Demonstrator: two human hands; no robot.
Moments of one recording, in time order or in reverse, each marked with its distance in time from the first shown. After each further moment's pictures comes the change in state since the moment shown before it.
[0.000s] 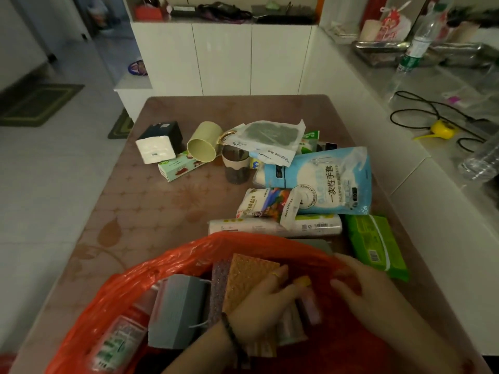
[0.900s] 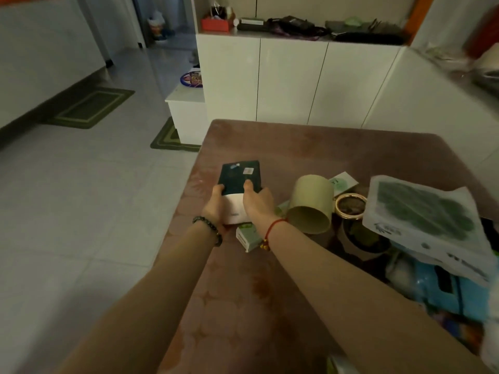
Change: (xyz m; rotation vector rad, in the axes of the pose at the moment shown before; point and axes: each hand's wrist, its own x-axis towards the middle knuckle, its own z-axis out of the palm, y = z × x) left_hand 0.182 0.086 -0.411 -0.662 0.555 0.075; right_hand 0.397 -0.330 0.191 0.657 0.050 0.184
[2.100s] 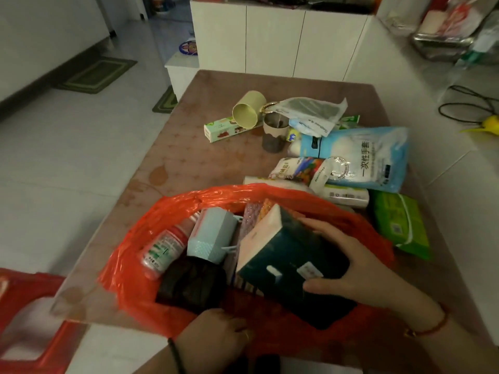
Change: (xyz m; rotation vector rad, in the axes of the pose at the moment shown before) left_hand -0.418 -0.334 -0.023 1.965 -0.582 1.073; right_hand -0.369 0.196 -0.347 -0.300 -0.631 -0.533
